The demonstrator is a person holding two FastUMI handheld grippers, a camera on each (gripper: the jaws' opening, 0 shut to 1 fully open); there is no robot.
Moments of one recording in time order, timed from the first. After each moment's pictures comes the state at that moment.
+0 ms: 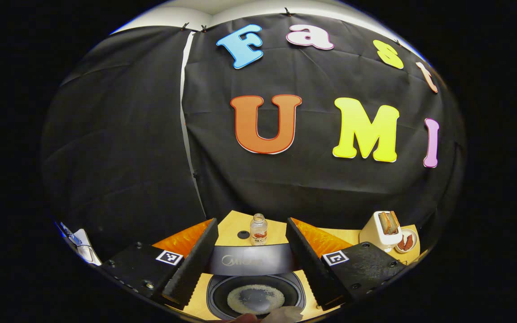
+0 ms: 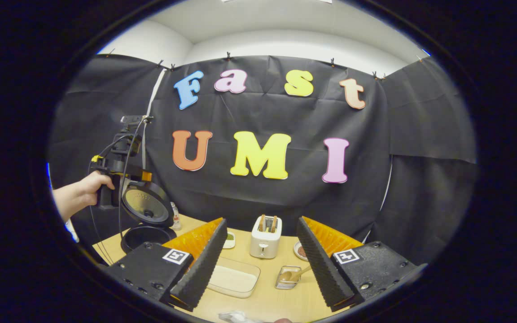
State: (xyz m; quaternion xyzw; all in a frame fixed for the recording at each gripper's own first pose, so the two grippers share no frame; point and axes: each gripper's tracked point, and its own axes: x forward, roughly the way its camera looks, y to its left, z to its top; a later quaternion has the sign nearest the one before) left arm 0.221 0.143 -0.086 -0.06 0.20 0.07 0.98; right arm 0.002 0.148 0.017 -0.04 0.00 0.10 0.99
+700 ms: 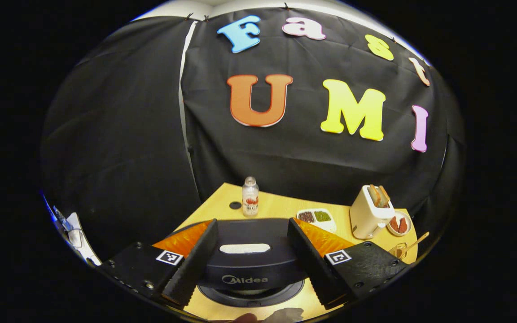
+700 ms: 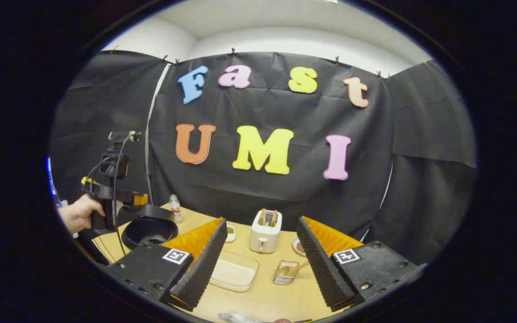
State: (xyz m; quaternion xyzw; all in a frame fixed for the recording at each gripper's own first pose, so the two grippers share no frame) left arm 0.133 0.112 -0.175 -0.07 0.26 0.05 0.96; right arm -0.011 0.143 0.008 -0.05 0.02 0.11 0.99
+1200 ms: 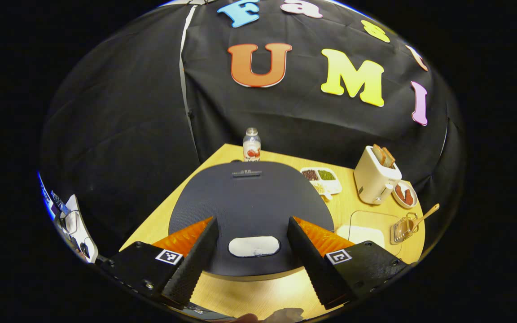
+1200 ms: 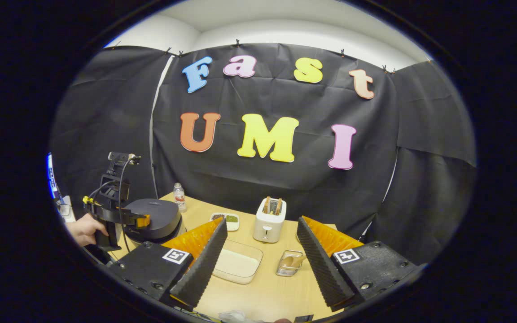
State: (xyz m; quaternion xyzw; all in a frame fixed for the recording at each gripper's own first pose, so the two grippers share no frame) left arm 0.075 0.088 -0.257 -0.08 0.35 0.03 0.93; right arm -0.017 0.152 -0.014 -0.07 0.05 0.12 0.99
